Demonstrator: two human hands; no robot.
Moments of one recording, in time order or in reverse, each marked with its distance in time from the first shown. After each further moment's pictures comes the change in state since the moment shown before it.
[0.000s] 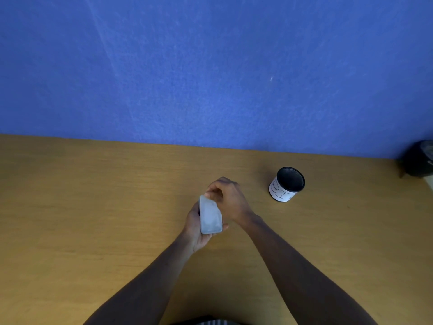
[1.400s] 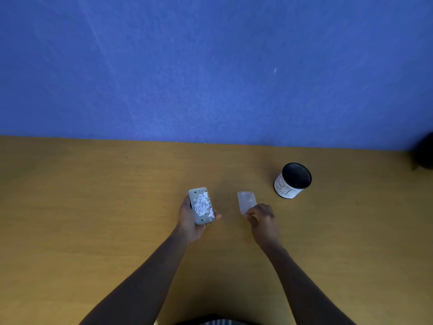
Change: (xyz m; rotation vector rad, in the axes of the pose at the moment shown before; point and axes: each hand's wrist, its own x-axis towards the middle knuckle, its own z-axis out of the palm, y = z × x) left_hand 0.013 0.020 -0.014 -0.076 0.147 0.036; right_hand -0.073 0.114 0.013 -0.193 0.216 0.236
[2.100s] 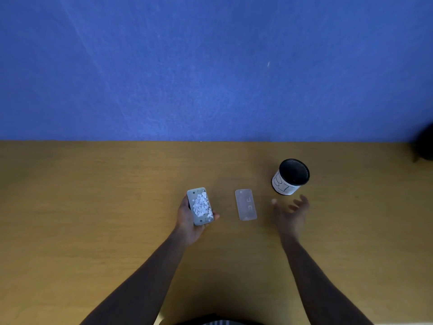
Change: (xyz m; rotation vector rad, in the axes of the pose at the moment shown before) left_hand 0.004 -0.004 0.004 0.014 0.006 -0.005; right_hand 0.011 0.039 -0.028 0.473 0.450 0.572
